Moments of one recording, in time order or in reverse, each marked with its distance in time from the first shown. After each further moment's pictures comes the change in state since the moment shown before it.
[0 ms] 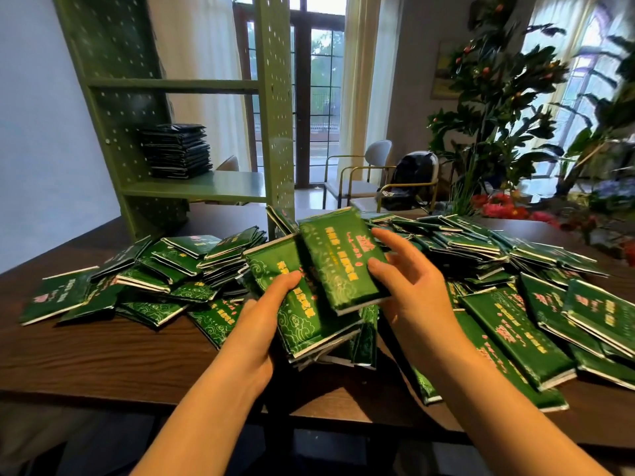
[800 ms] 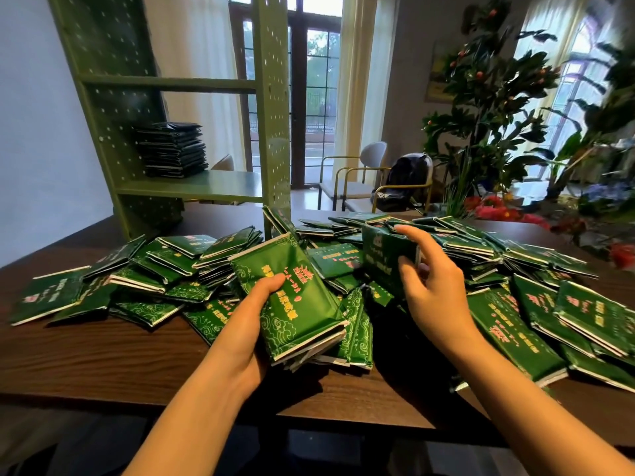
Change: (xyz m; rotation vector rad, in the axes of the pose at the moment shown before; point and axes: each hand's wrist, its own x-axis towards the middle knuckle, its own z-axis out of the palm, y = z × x) left_hand -0.013 0.006 -0.004 -0.087 -0.169 -0.032; right_hand 0.022 0.011 -0.045 -0.828 0.082 -0.399
